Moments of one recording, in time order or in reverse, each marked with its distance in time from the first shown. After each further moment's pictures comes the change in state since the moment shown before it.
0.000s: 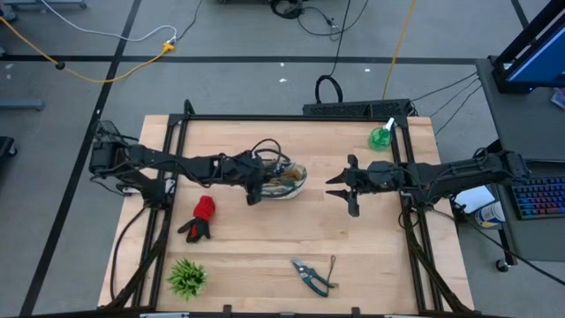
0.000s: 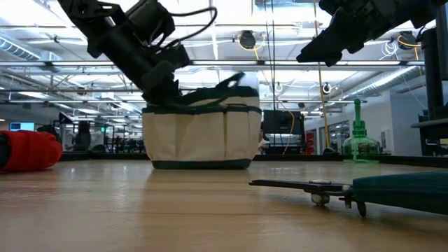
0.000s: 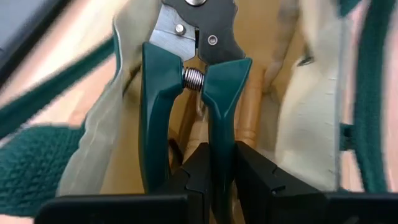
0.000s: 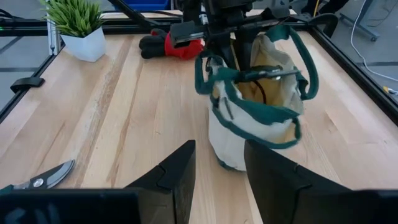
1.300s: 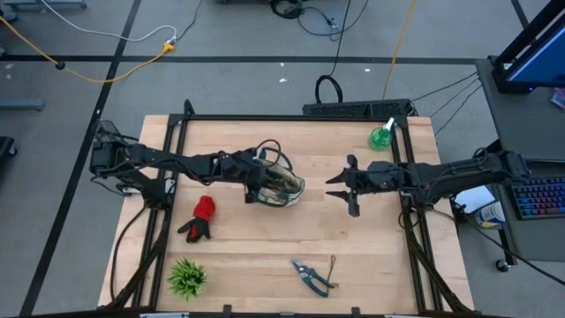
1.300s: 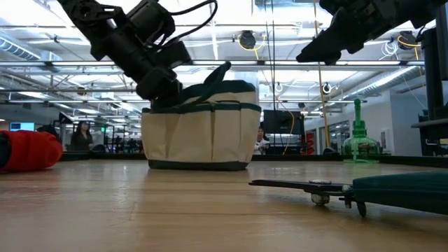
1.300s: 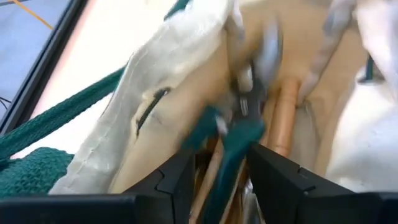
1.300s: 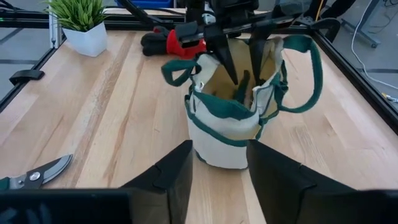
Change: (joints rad) left arm 0.028 0.002 -0.003 0.049 0.050 0.243; right arm 0.000 0.002 0.000 0.000 -0.007 -0.038
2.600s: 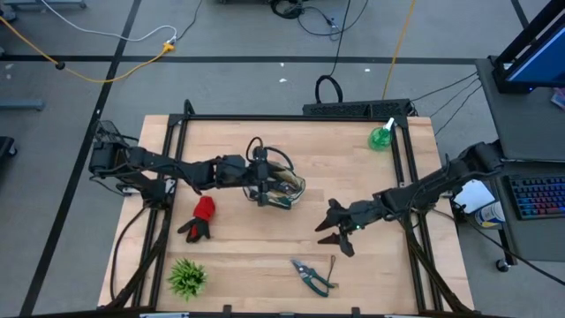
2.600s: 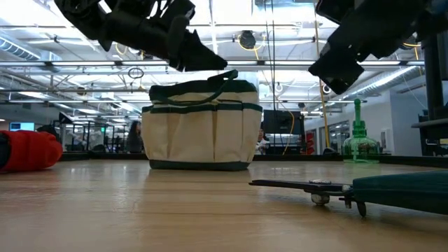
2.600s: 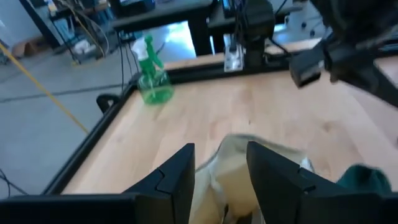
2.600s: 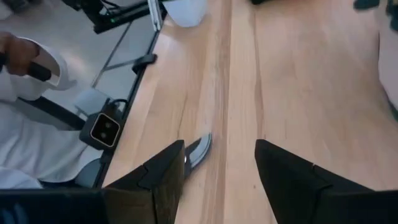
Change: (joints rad) left arm -0.102 -0.001 0.000 0.427 -0.061 -0.038; right arm 0.305 0.377 0.000 0.323 -0.101 0.452
